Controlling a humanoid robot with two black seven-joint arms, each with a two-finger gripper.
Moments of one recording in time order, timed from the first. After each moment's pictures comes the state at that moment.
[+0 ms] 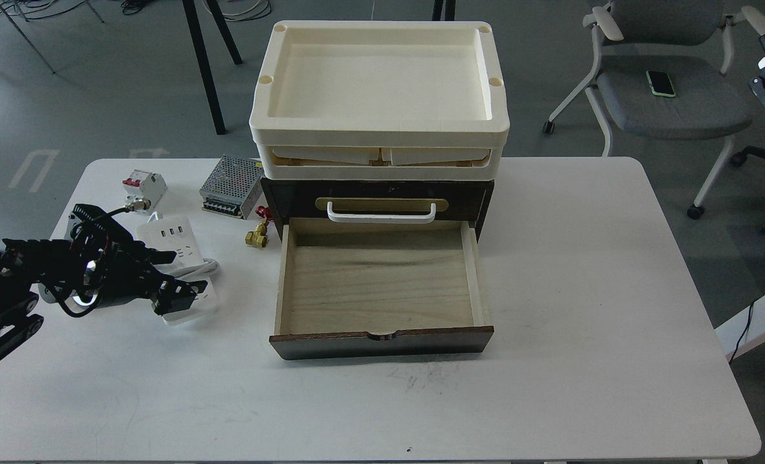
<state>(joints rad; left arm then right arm) -0.63 0.71 -0.44 -0.91 2.18 -0.15 -0.49 0.84 -0.89 0.42 0.87 0.35 0.49 0.49</state>
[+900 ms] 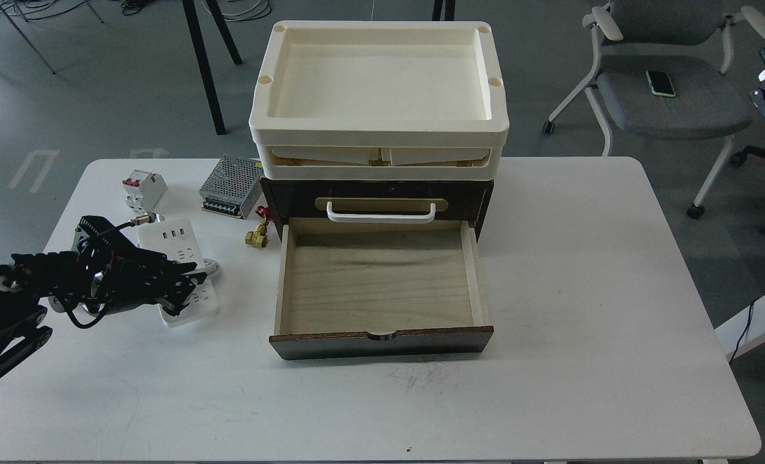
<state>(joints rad) -0.63 0.68 -0.39 -0.83 2.17 -0.01 -0.49 0.81 -0.89 0.43 0.87 0.35 0.49 0.49</state>
